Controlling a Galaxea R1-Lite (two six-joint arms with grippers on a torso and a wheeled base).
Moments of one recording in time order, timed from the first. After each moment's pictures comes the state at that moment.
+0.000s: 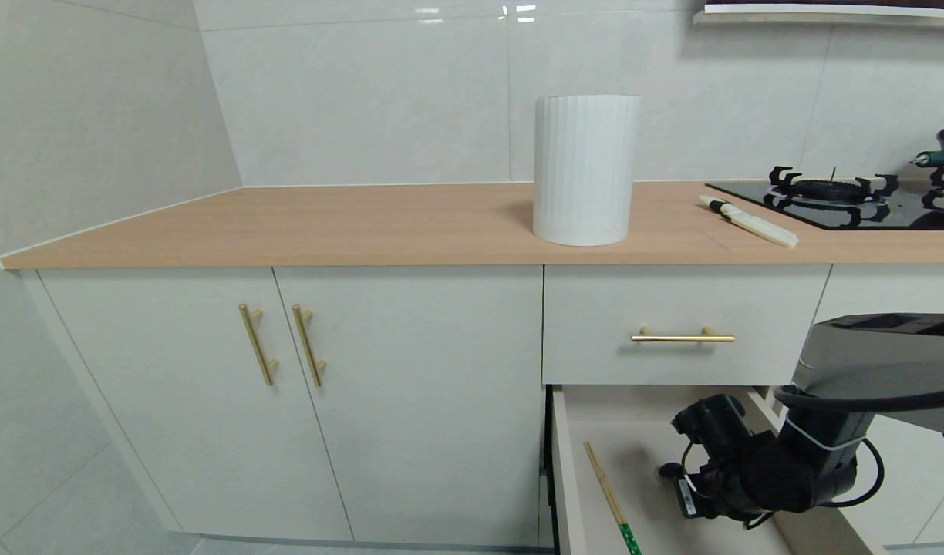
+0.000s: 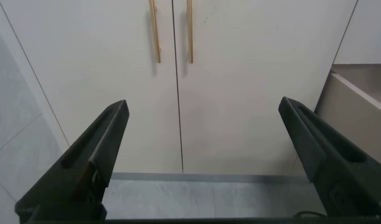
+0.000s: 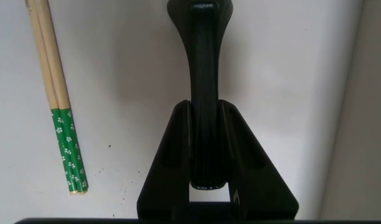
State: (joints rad) left arm 0.00 0.00 0.00 0.00 0.00 0.00; right arm 0.29 2.35 -0.74 -0.51 -0.19 0.19
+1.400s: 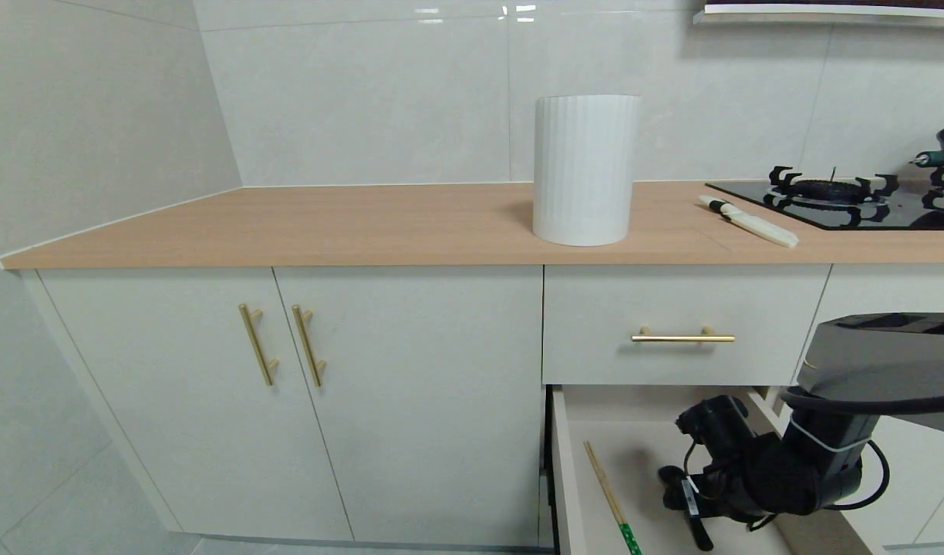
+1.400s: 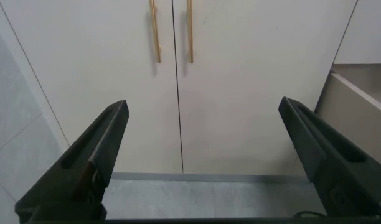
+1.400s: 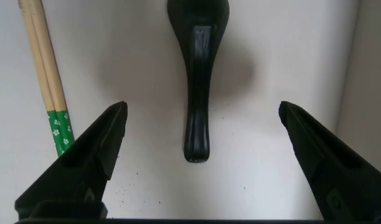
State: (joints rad) left arm 0.00 0.00 0.00 0.00 0.00 0.00; right arm 0.29 2.33 -0.72 -0.51 -0.20 0.21
